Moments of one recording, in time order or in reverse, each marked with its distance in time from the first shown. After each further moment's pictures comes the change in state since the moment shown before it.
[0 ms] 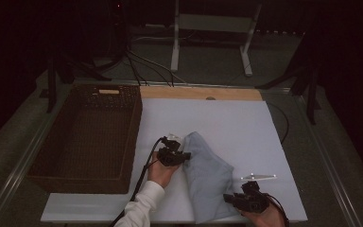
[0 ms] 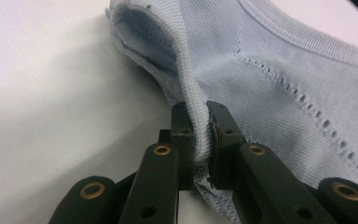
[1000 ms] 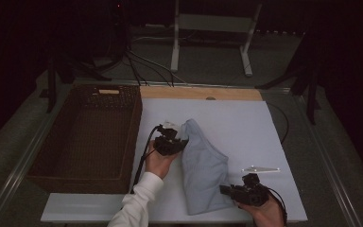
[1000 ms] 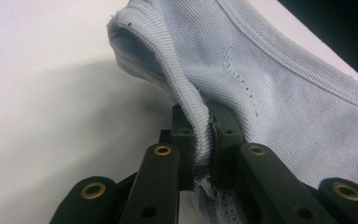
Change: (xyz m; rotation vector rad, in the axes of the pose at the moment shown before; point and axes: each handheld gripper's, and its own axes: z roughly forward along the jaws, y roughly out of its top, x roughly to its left) left arm -0.005 0.037 -0.034 -0.083 0.049 -0.002; right arm 0.015 0.024 -0.018 -0.092 0.089 0.007
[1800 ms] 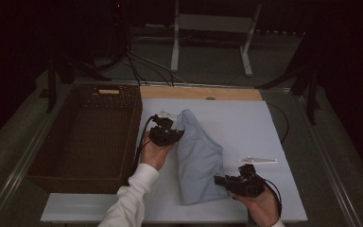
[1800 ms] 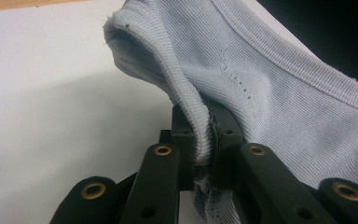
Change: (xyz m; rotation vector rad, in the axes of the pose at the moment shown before) left arm 0.006 0.025 -0.021 -0.013 0.027 0.002; right arm 0.017 0.027 -0.003 -0.056 0.042 -0.006
